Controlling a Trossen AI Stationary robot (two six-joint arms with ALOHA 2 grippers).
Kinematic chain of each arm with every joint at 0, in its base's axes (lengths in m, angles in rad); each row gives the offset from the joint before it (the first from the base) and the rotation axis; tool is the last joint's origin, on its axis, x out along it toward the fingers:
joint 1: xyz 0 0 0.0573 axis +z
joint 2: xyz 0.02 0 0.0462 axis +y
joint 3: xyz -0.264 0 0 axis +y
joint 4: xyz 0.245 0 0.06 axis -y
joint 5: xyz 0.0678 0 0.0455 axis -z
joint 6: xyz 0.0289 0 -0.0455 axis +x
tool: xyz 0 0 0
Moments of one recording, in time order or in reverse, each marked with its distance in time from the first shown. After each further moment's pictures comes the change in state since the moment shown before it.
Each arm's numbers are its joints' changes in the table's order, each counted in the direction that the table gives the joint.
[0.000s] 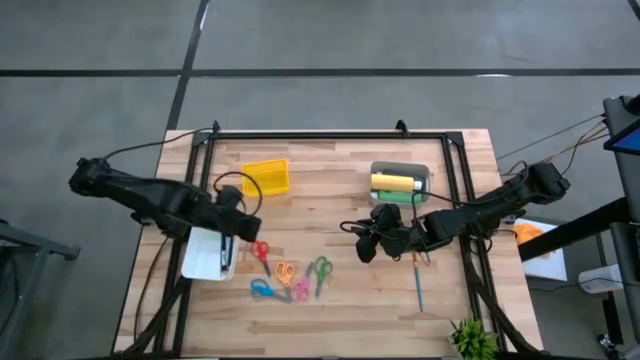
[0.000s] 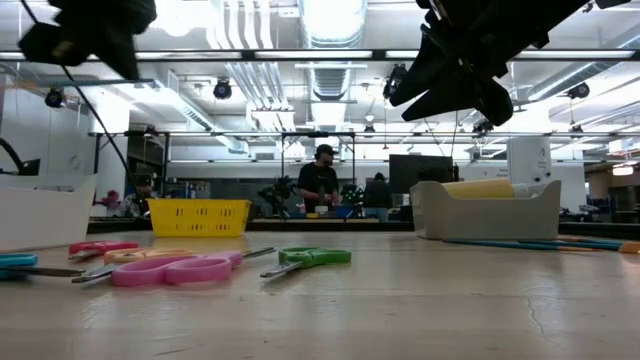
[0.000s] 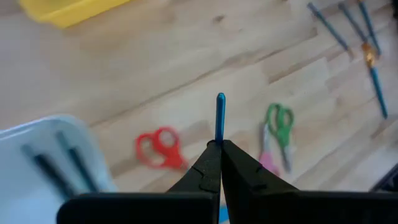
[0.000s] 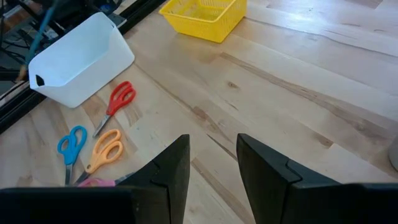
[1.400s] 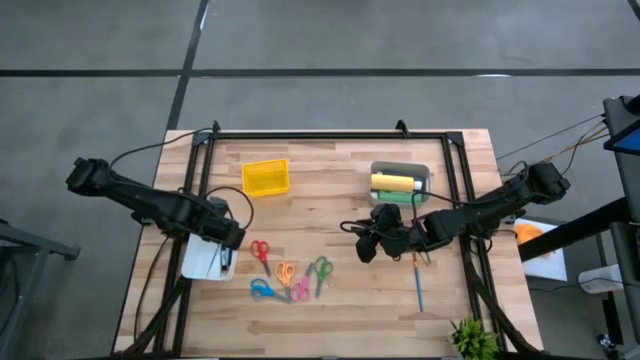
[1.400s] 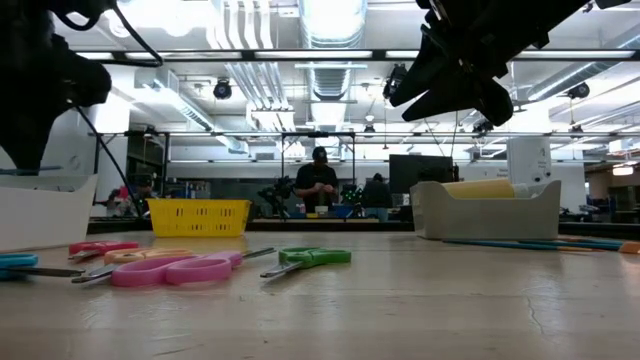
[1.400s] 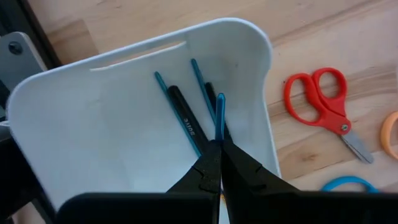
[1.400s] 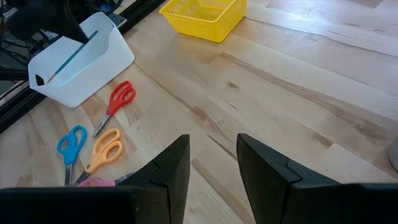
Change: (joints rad) left arm -0.007 -0.062 0.303 -0.138 0.192 -0.081; right arm 0.000 0.000 0.000 0.000 0.000 -0.001
